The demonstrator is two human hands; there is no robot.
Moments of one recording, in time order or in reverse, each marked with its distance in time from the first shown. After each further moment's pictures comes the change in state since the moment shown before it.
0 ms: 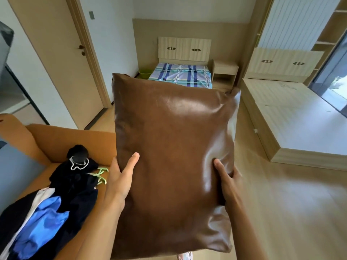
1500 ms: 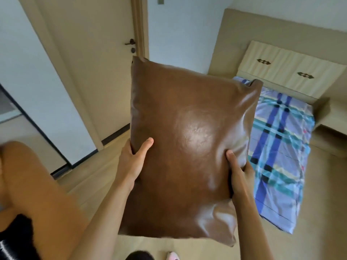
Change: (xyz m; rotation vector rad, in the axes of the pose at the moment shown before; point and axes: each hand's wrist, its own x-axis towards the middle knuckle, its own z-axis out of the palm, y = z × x) left_hand 0.931 0.125 0.251 -0.039 0.443 -0.116; right_hand 0.885 -0.143 0.626 -0.037 -0.412 0.046
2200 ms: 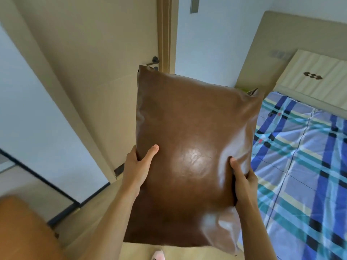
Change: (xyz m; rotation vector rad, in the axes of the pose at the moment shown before) left_hand 0.422 0.072 -0.014 0.026 0.084 -0.051; right_hand 0.279 -0.023 0.355 -0.017 -0.080 0.074
